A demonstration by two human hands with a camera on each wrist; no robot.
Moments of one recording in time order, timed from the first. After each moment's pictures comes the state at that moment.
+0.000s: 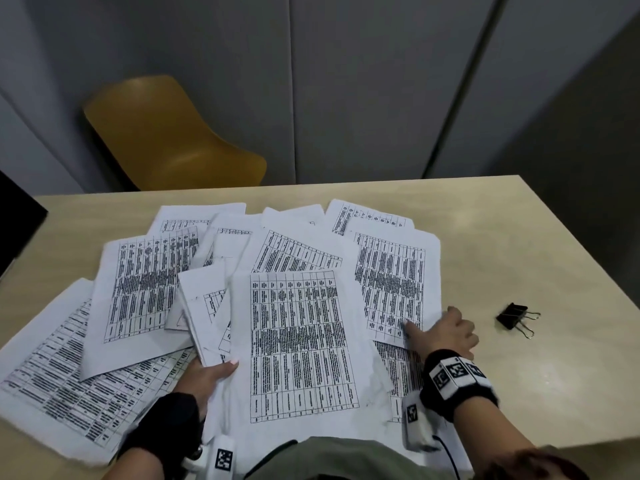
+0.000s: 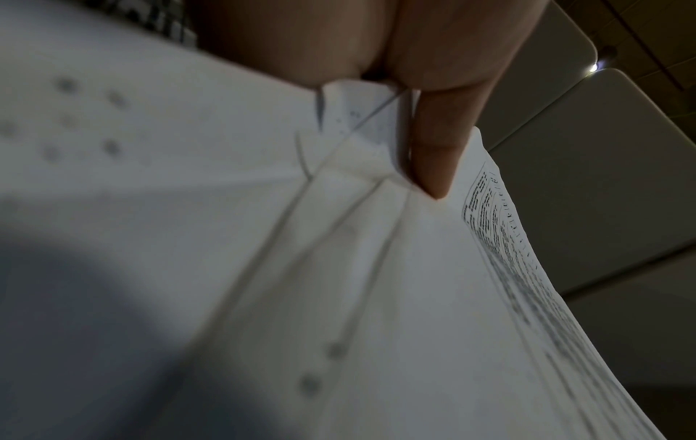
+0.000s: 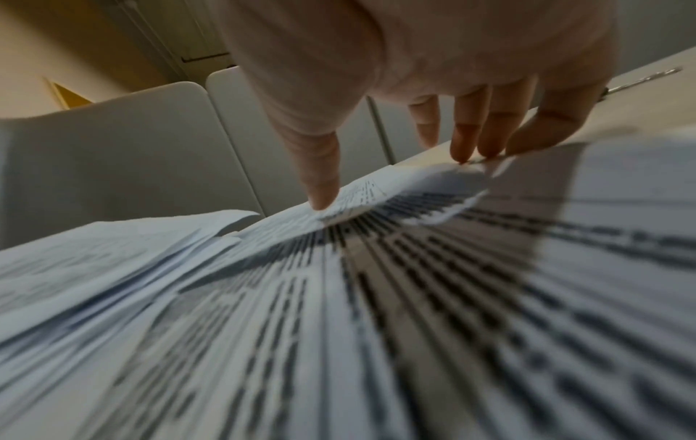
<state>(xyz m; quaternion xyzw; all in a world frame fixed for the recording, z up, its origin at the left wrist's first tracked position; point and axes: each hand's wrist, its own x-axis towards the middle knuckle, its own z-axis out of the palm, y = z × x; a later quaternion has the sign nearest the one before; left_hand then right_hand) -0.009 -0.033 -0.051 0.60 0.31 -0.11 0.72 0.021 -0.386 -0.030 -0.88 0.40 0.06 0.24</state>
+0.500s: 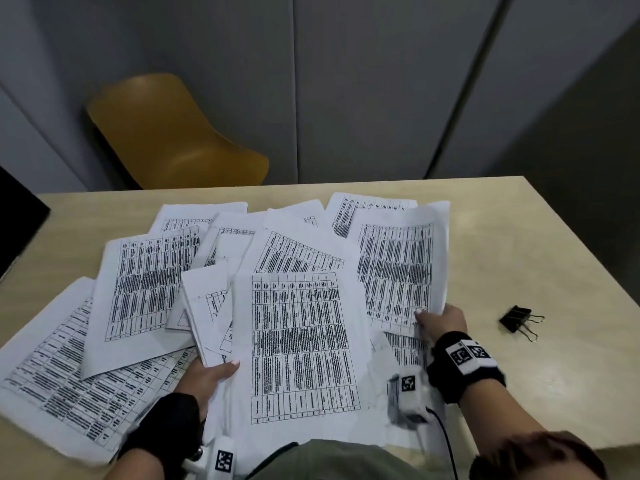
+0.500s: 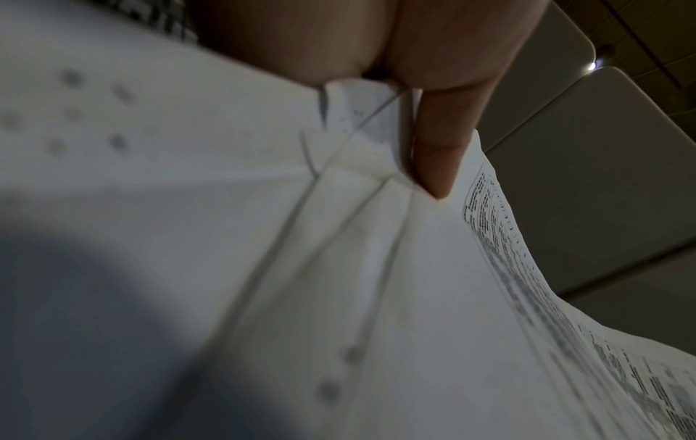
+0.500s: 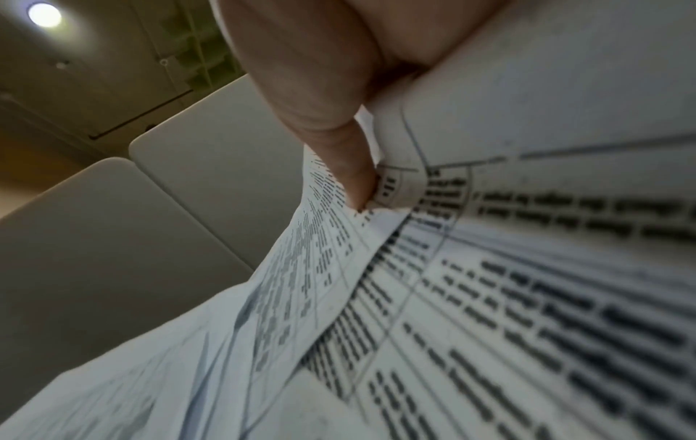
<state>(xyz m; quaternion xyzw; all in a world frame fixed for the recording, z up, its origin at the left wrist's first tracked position) -0.008 -0.033 -0.052 0.61 0.31 -0.11 0.72 0.046 -0.399 -0.020 -0.79 0.40 0.04 0.45</state>
